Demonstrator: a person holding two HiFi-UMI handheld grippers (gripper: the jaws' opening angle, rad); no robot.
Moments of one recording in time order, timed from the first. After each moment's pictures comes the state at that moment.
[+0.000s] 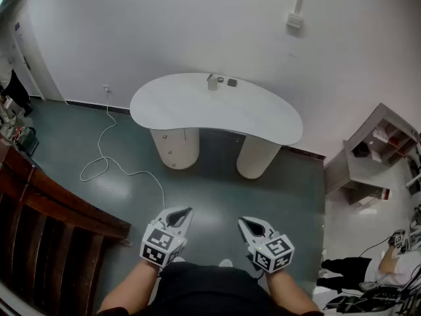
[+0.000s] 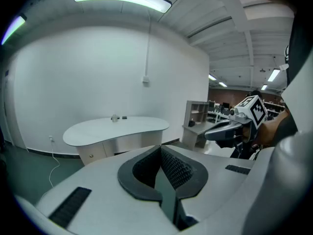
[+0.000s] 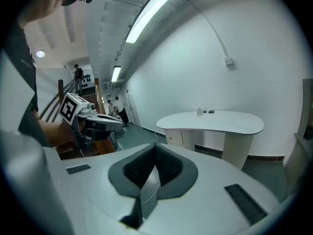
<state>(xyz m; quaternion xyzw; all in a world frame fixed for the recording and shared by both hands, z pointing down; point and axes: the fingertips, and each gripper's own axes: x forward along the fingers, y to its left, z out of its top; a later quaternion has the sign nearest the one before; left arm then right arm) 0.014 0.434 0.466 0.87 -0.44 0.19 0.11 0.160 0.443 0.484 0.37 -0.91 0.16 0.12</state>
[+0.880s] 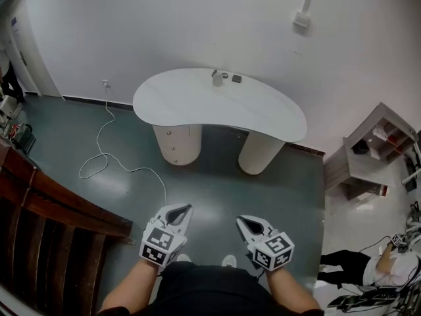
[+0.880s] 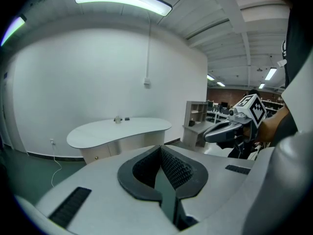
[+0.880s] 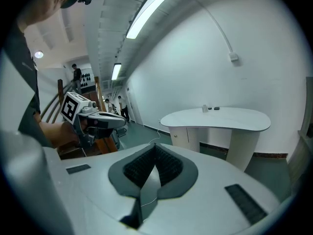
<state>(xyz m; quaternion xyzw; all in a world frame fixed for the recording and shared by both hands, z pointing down) -0.038 0.430 0.458 0.87 -0.43 0.19 0.10 0.103 0.445 0.483 0.36 -0.91 0.17 0.13</state>
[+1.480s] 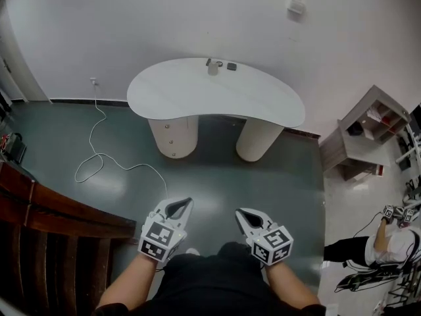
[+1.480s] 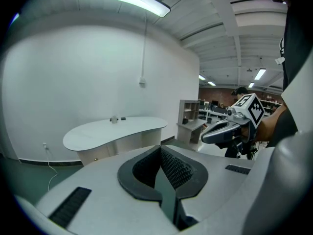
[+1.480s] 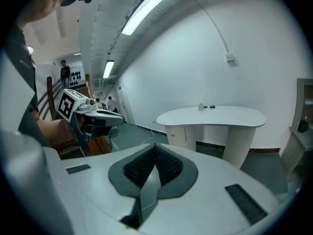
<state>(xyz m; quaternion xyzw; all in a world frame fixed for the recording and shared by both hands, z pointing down) -0.096 0.428 0.466 0.90 -0.39 0.20 0.09 0.038 0.453 0.495 0.41 -0.89 0.18 0.14</state>
